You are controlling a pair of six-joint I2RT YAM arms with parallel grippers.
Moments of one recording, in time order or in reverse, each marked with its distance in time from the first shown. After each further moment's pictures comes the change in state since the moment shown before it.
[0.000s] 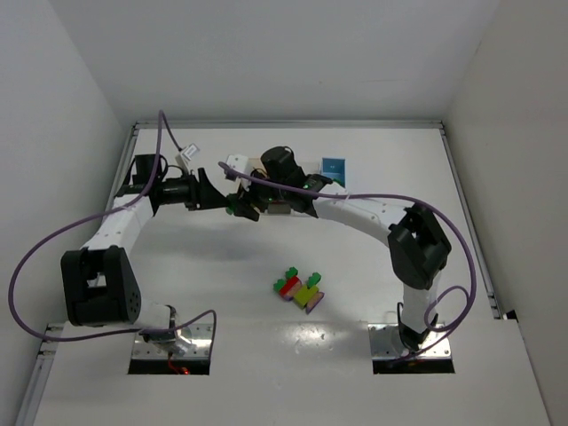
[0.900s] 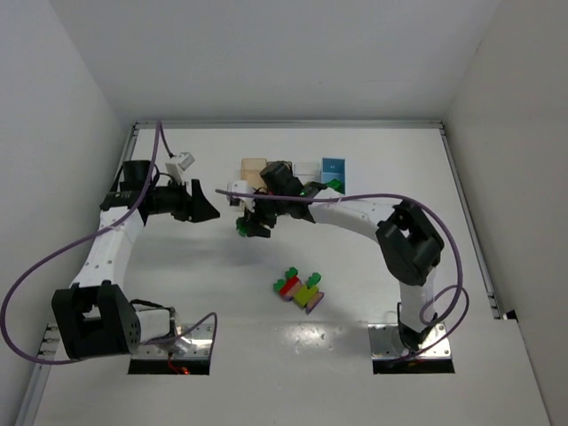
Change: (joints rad) left arm 0.034 -0.188 0.000 -0.276 -0.220 0.259; right arm 0.000 0.066 -0.070 -0.130 -0.088 -0.241
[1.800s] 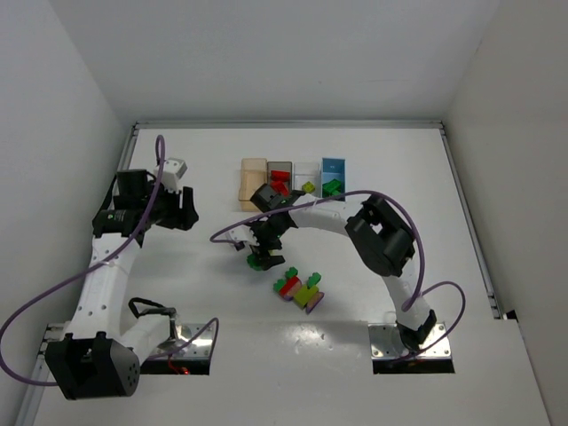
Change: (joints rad) left arm -0.046 -0.227 -0.030 -0.039 -0.479 0.031; right arm 0.040 0.181 0.089 -0.331 -0.140 -0.489
